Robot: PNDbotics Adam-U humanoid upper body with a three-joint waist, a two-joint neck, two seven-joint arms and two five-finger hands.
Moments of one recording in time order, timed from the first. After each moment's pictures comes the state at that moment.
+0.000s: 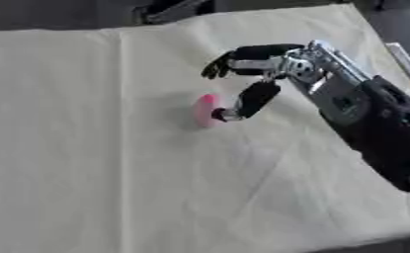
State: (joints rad) left arm -0.86 0.80 -0.20 -0.99 -0.49 0.38 0.05; right arm -0.47 -0.86 0.21 -1.81 0.46 0.08 0.68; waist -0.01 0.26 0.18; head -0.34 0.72
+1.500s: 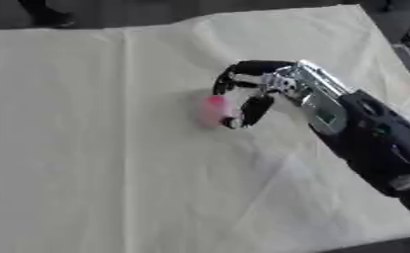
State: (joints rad) left arm -0.86 0.80 -0.20 -0.99 -0.49 0.38 0.06; right arm -0.47 -0.81 0.26 -1.68 0.55 0.09 0.58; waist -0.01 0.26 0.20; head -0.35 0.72
